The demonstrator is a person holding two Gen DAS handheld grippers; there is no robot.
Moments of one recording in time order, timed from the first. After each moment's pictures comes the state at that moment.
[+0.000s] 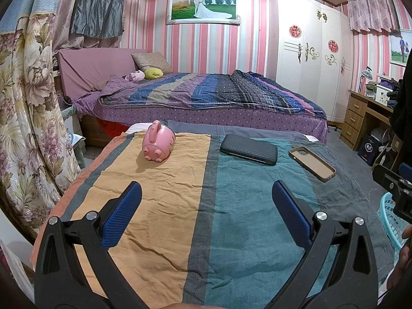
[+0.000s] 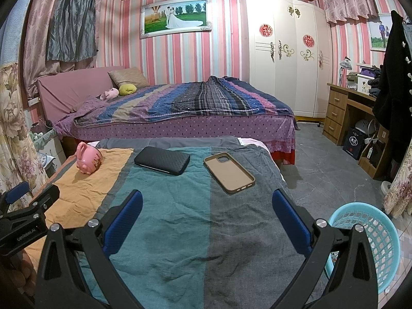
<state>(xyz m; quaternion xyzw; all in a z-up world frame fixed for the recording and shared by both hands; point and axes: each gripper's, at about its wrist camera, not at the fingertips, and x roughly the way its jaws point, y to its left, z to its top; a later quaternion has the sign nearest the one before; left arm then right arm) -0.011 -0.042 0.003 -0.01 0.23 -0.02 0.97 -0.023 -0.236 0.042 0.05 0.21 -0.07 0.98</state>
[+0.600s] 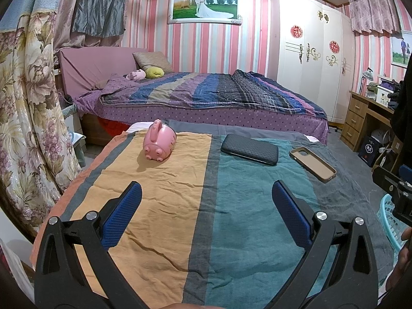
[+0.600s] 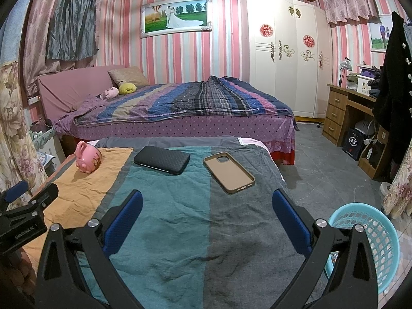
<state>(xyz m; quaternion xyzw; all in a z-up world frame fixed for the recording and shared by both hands) -0.011 -0.041 0.005 -0.01 0.23 -0.01 0.97 -0.023 -0.236 0.041 0.04 0.21 -0.07 0.98</state>
